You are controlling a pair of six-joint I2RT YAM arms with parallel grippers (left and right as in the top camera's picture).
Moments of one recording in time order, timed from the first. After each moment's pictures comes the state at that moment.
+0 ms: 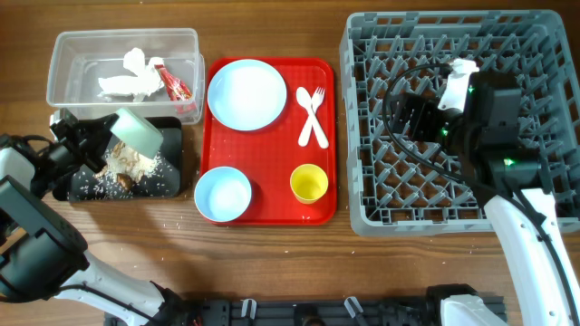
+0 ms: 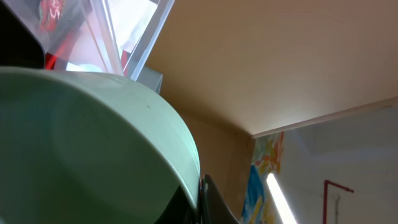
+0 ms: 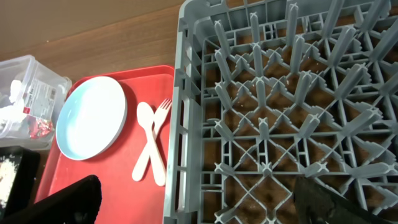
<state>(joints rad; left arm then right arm) 0.74 1.95 1.22 -0.95 1.54 -0.27 0.06 1.20 1.05 -0.58 -0.21 0.24</state>
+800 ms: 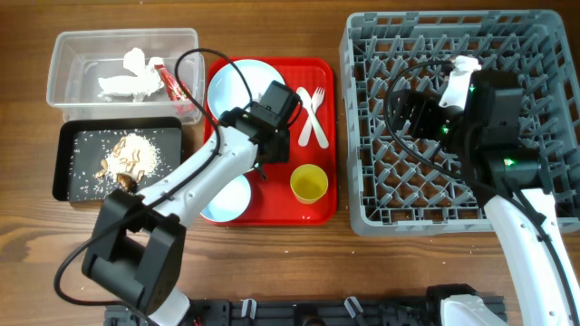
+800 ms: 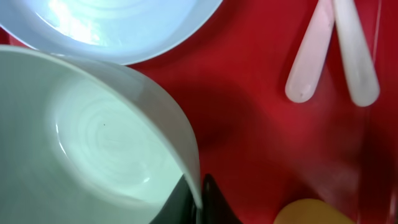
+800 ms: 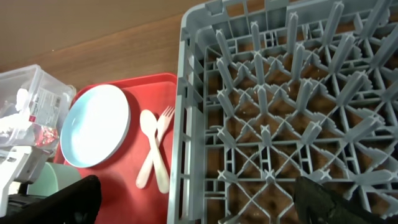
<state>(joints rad) -0.56 1.77 1.23 -0.75 -0.15 -0.47 0.06 1.20 1.05 -0.55 -0.21 0.26</state>
